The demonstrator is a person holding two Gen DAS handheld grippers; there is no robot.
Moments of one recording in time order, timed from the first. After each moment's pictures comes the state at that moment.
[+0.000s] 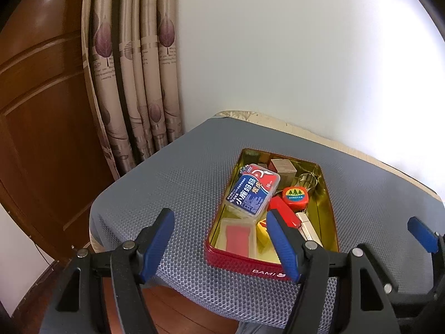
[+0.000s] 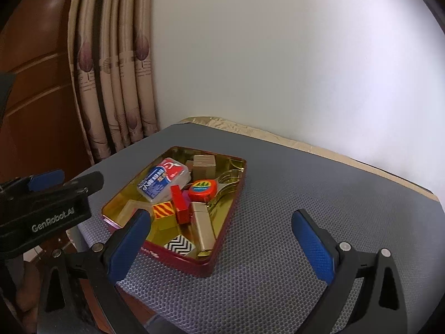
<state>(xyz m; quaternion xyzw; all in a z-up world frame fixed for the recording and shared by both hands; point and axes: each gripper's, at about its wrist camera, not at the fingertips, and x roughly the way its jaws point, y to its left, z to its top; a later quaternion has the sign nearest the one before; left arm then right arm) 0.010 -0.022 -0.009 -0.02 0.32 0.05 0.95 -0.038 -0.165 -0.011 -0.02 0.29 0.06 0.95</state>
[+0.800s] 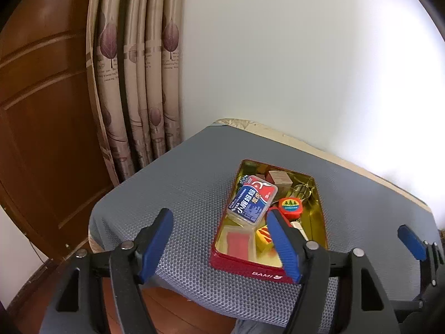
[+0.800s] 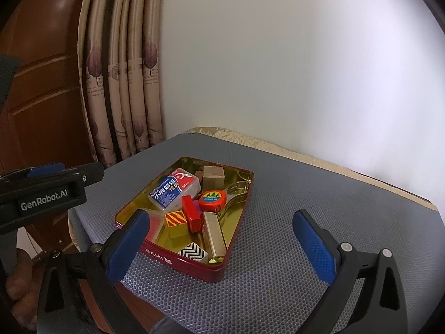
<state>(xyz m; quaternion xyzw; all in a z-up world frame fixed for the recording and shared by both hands) -0.001 -0.001 0.016 -0.05 0.31 0.03 0.95 -0.047 -0.151 0.004 -0.02 0.27 0.07 0.96</state>
